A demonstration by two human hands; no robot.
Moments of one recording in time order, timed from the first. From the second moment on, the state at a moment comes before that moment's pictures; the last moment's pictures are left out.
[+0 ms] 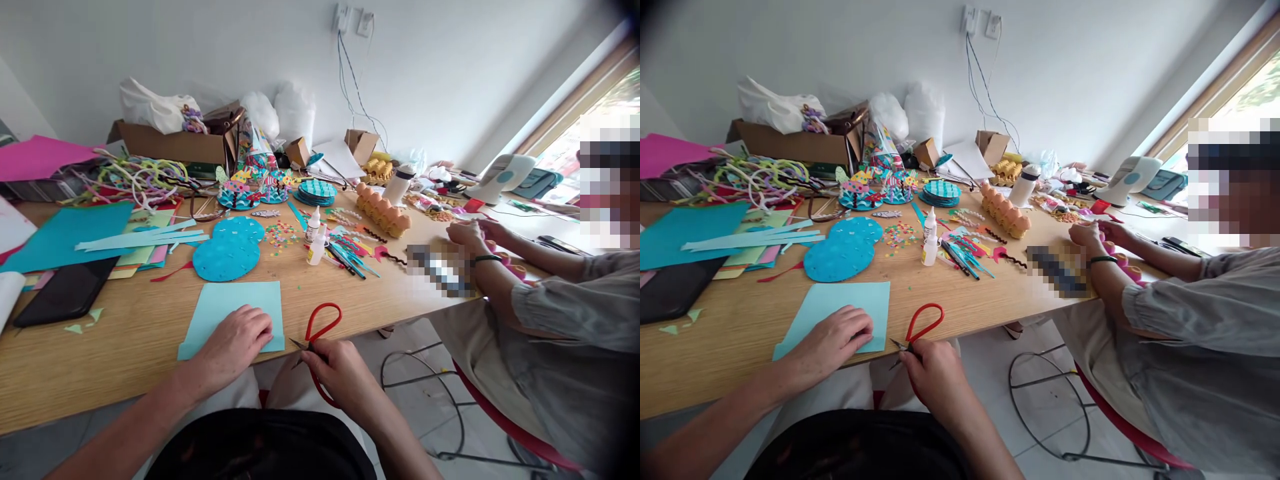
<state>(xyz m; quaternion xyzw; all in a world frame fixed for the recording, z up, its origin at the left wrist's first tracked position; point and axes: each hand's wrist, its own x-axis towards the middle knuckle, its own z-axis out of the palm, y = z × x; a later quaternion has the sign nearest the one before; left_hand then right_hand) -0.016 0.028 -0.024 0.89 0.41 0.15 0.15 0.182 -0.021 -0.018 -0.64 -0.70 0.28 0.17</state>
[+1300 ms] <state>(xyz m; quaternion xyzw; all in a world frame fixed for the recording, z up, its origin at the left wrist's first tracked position) -0.029 0.036 -0.030 0.93 0.28 0.15 0.20 0.171 -0.014 -0.020 -0.64 -0.72 0.26 0.09</state>
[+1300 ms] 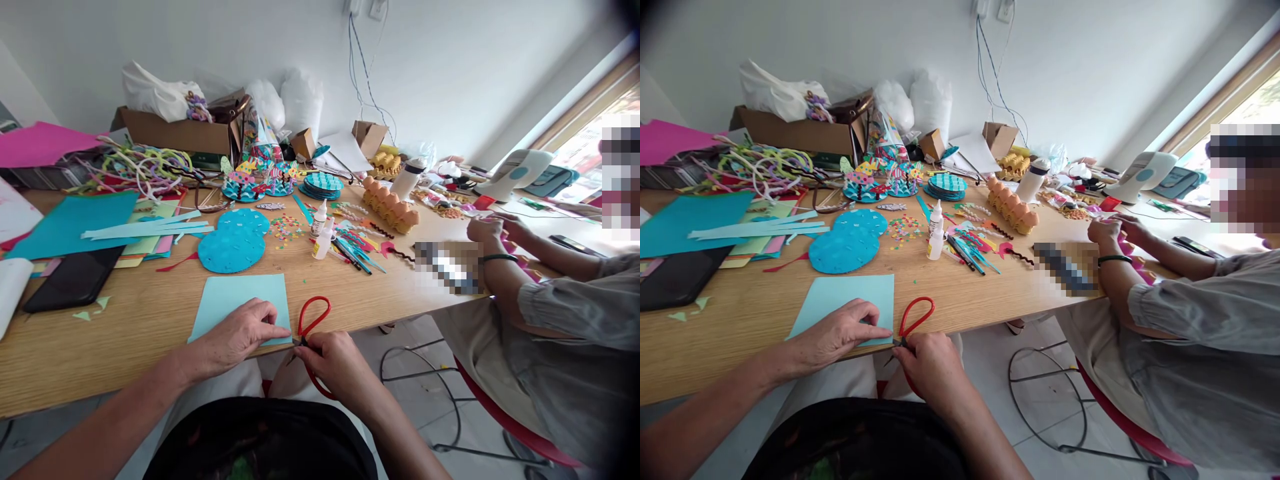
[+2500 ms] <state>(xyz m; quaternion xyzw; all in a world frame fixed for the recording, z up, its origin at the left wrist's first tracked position) -0.027 0.032 -0.032 0.92 0.29 0.18 0.19 0.158 -0.019 -0.015 -0.63 -0.73 0.26 0.08</state>
